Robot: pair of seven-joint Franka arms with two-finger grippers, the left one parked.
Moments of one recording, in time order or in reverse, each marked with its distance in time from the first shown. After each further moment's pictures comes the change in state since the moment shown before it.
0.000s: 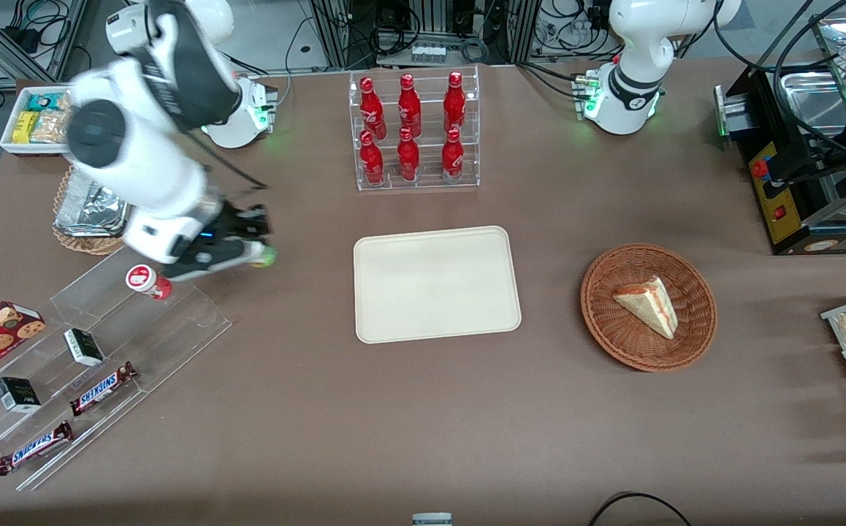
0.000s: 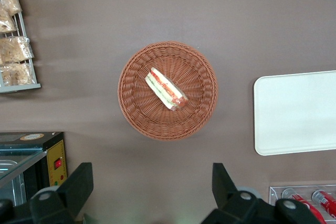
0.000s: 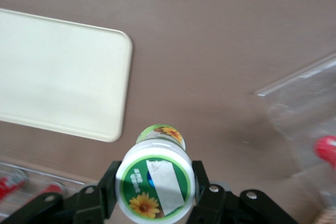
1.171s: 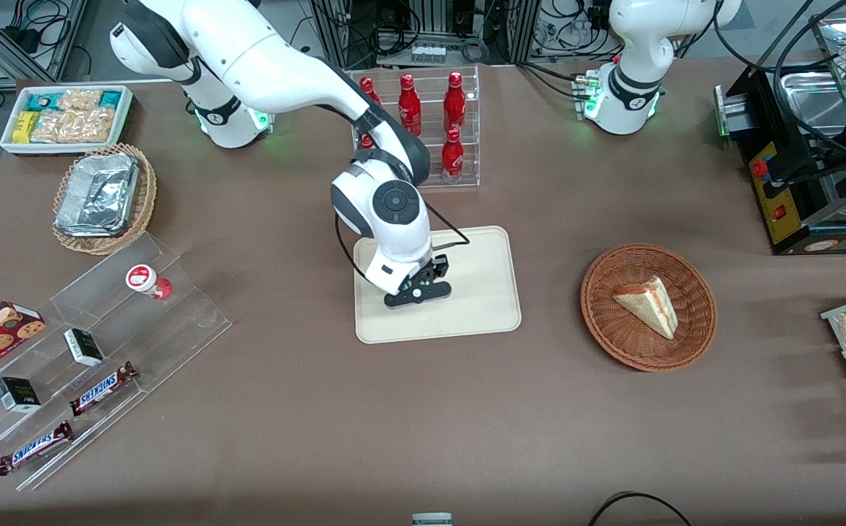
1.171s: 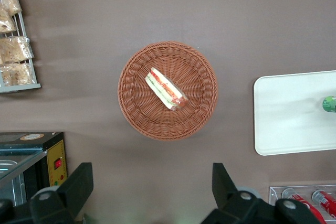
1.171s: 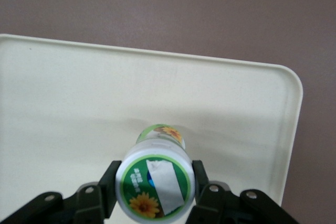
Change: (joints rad) arm 0.352 0.575 -0.005 0.259 -0.099 0.413 0.417
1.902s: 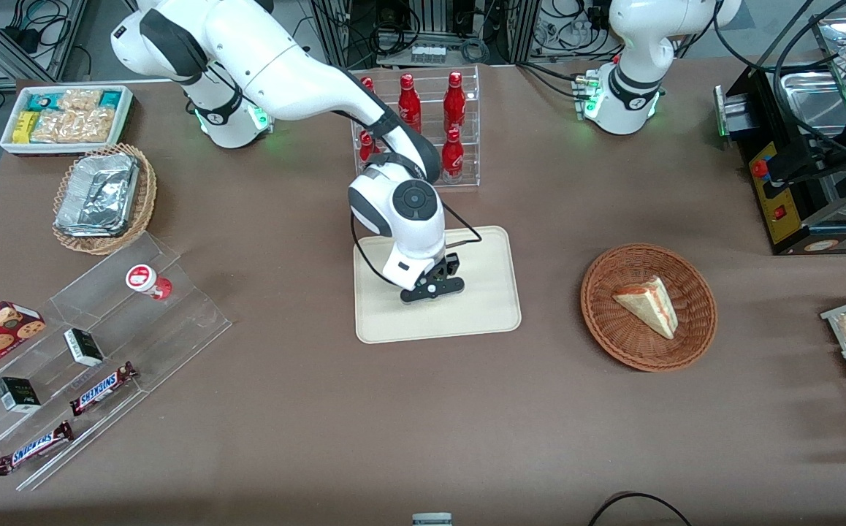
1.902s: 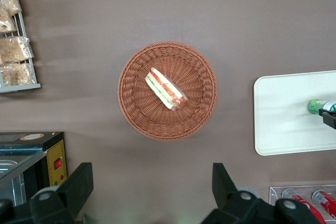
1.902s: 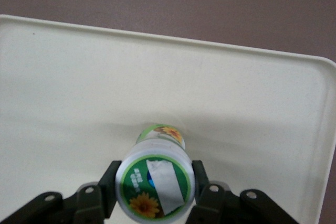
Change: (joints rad) arm 0.049 0.048 -0.006 0.010 -0.027 0.050 0.047
